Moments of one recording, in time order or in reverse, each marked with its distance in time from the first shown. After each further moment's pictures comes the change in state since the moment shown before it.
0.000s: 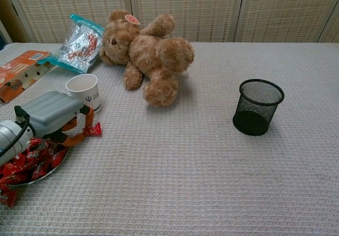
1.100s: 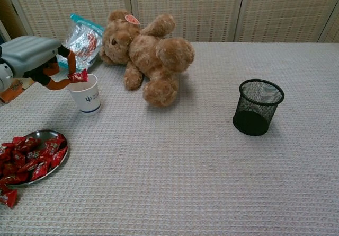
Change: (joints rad) left arm -0.068 0.187 -0.160 -0.144 -0.129 -0.018 -0.016; right arm -0.001 -0.002 0.004 -0.003 0.012 0.000 -0.013
